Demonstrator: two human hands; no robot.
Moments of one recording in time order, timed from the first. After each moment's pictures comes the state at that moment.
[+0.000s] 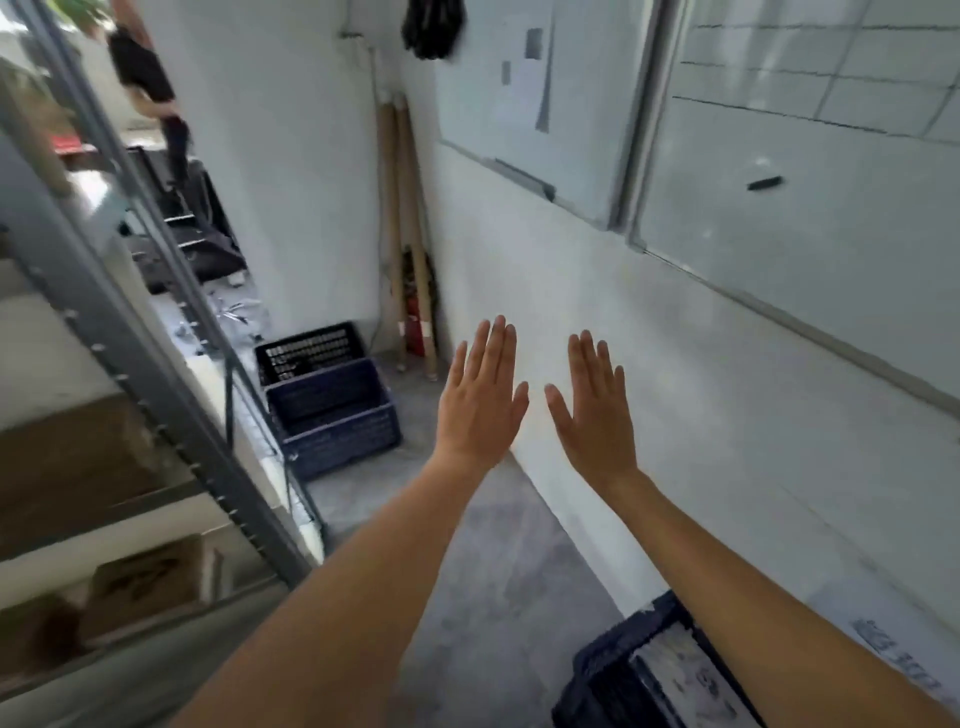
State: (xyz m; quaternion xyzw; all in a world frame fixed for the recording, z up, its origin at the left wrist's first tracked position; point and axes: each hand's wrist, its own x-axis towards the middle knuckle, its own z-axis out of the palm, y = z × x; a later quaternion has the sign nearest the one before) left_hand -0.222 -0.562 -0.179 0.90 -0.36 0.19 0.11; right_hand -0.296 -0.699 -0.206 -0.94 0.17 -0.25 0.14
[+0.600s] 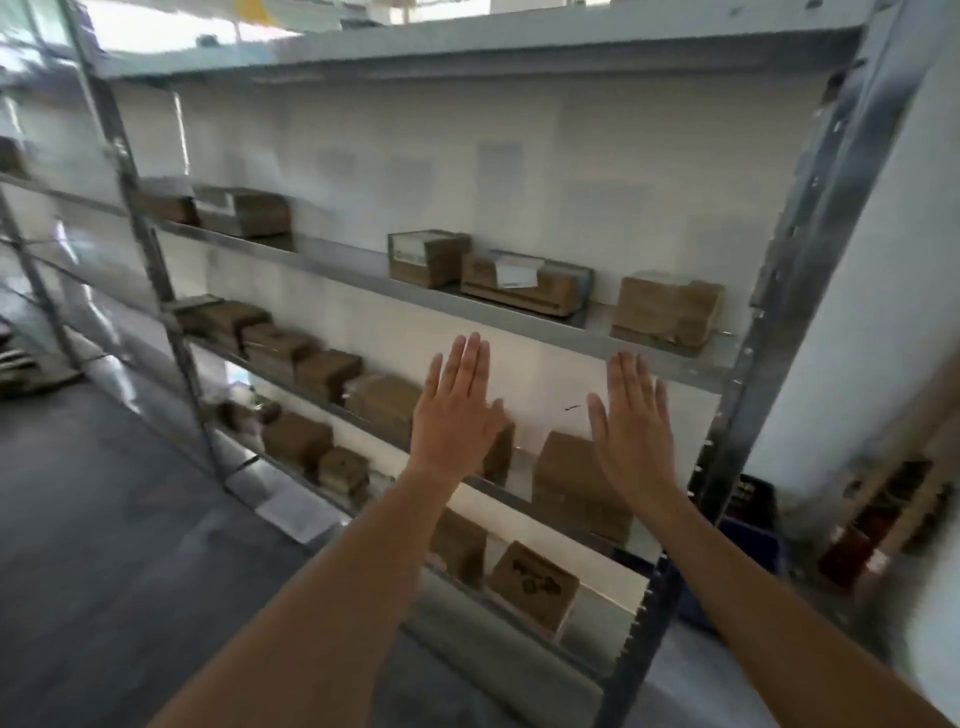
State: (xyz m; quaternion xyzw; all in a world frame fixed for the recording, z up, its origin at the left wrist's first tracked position) left_hand -0.205 0.030 -0.093 0.95 0.13 0.28 -0.06; right_hand -0.106 -0.167 -0.097 -0.90 -0.28 -0.28 0.16
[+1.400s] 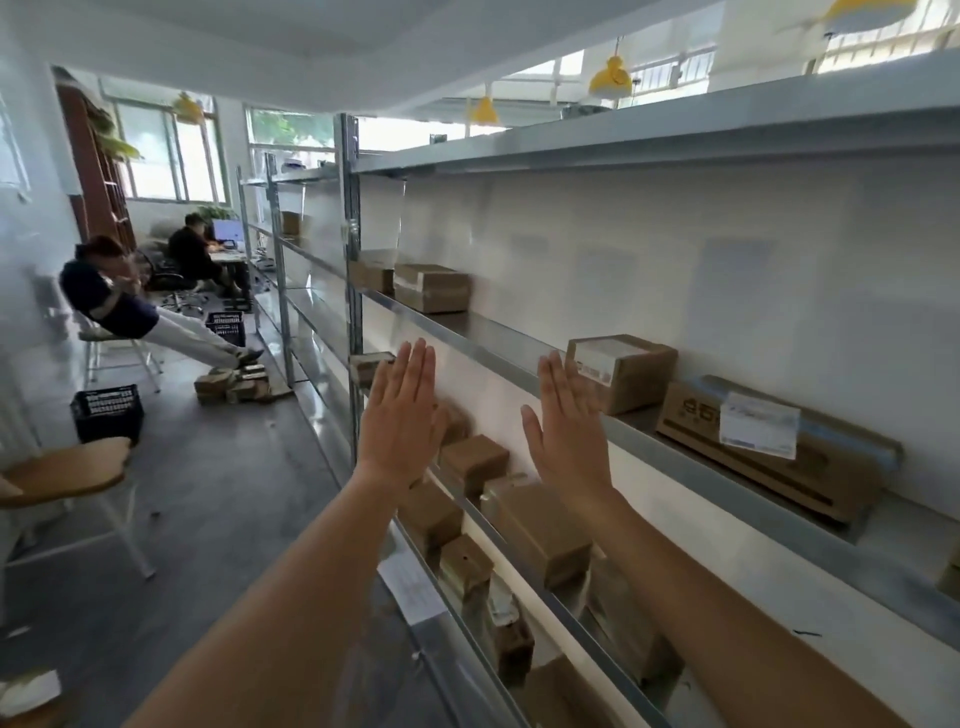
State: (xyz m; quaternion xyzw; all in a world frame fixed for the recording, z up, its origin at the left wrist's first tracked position) left_hand -0.199 0.320 -0.038 0.85 0.36 0.33 -0.20; right_hand -0.029 0.193 -0.038 -0.77 -0.51 -0.28 0.24
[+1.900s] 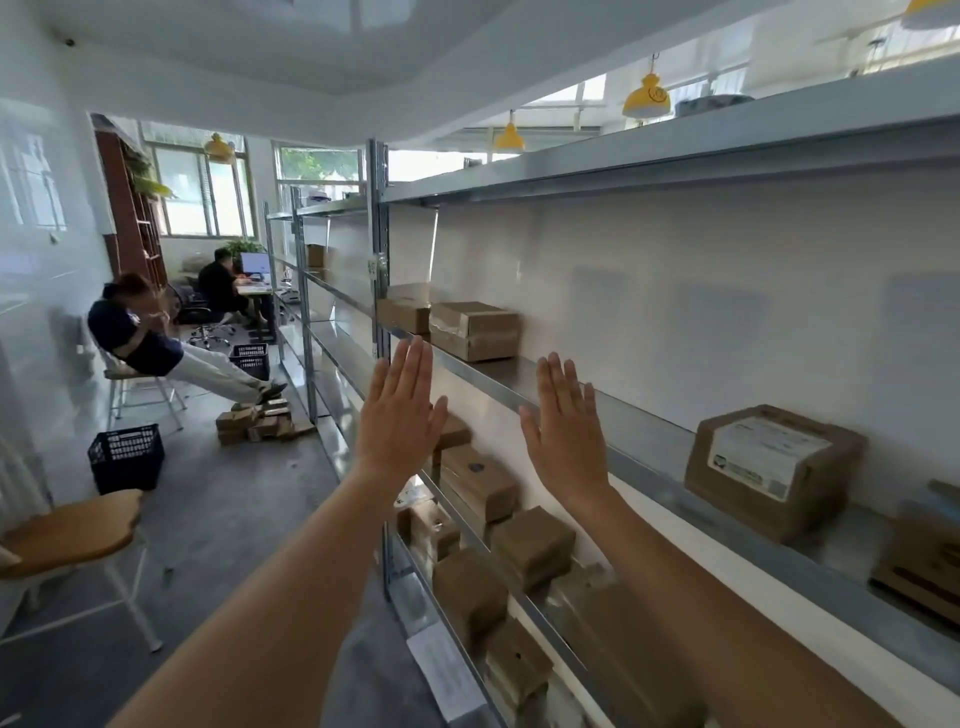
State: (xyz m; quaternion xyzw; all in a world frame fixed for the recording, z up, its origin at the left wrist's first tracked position) left_hand -0.164 0.546 -0.007 0.83 0.37 0.35 -0.21; right_hand 0.009 0.427 -0.014 -0.76 -0.52 -0.26 0.27
